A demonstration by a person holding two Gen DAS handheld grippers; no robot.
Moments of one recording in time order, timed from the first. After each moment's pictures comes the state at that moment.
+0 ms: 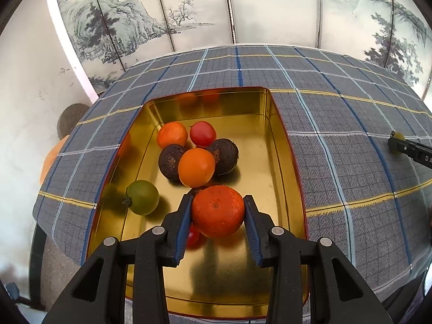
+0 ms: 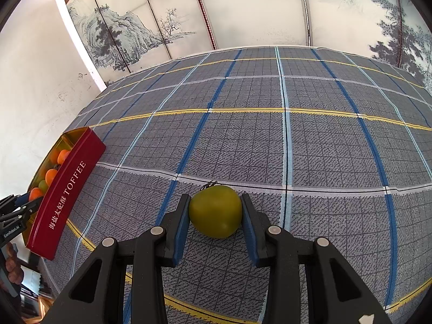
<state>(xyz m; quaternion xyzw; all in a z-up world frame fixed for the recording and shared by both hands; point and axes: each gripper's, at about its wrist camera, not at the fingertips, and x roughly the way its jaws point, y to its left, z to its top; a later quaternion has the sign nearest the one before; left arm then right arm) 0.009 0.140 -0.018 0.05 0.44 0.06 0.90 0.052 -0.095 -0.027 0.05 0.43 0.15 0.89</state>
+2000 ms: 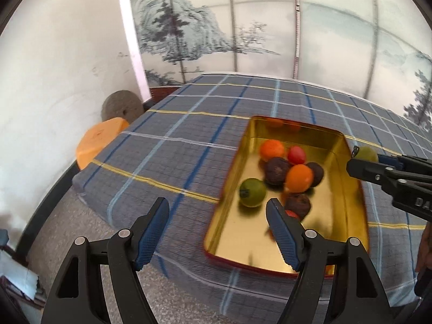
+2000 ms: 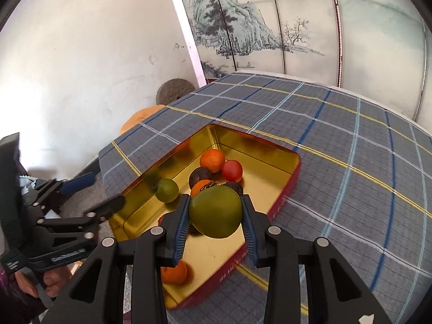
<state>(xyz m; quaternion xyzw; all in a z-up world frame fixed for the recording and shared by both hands) -0.059 0.234 0.017 -0.03 0.37 0.18 0.91 0.014 0.135 0.038 -0.05 0.38 0.36 0.85</state>
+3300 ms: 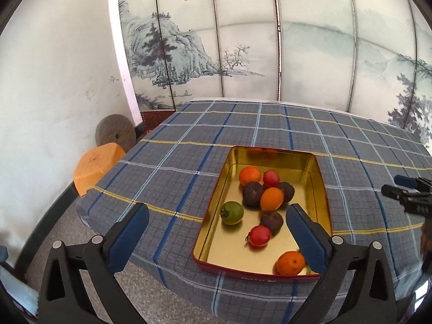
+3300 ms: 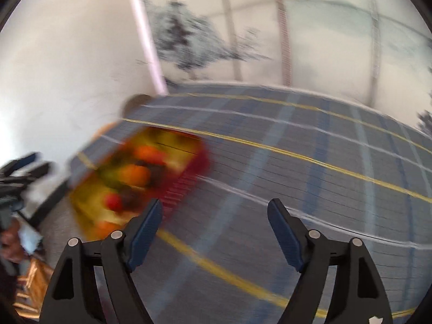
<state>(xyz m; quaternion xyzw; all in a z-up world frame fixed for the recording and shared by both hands) -0.075 0.201 0.062 -0.01 0.32 0.15 0.94 0.012 0.009 0.033 -0.04 0.37 0.25 0.90</state>
